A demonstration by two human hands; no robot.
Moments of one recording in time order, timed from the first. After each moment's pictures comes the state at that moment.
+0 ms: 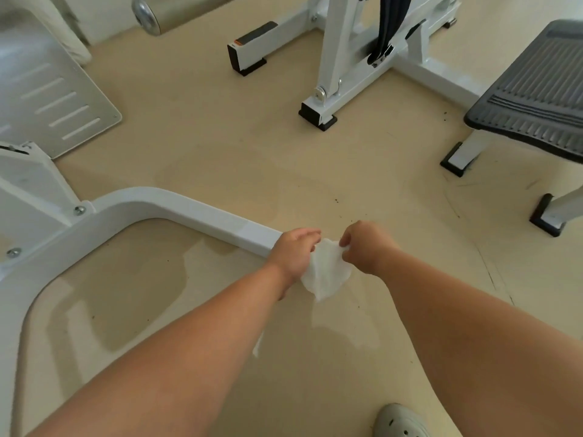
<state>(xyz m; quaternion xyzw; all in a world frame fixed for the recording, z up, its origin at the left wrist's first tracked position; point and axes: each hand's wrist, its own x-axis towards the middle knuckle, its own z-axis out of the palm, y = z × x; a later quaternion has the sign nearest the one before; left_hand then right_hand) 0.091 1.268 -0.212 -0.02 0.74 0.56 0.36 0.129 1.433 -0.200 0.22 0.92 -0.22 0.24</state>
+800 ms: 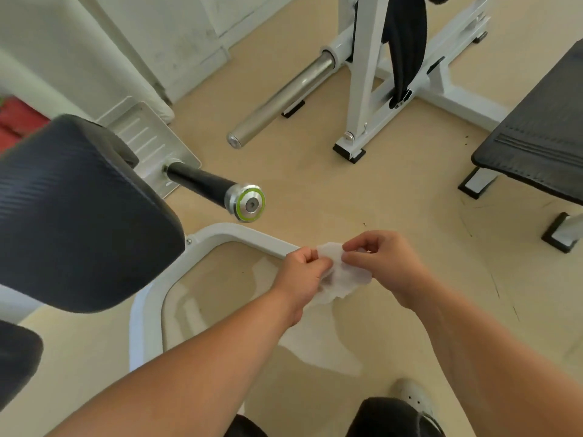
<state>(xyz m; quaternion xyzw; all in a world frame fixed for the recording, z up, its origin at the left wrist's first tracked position) 0.113 1.236 0.056 -0.13 0.75 0.55 0.35 0.153 1.399 0.058 0.28 0.69 -0.65 0.12</state>
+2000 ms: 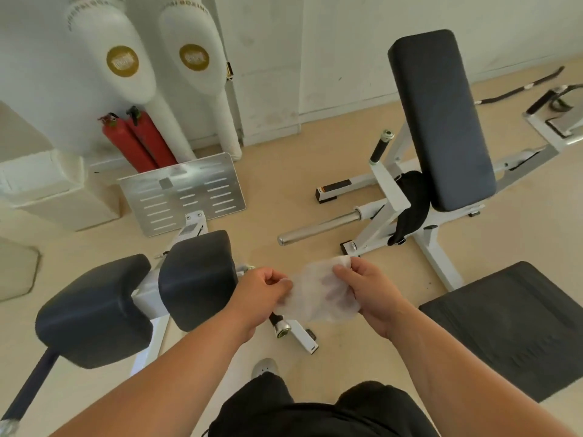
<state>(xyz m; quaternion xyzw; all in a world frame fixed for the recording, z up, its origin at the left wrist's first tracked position) 0.025 1.201 0.487 -0.21 0.74 0.59 0.24 0.015 1.414 0.513 0.20 0.65 -0.68 0.27</state>
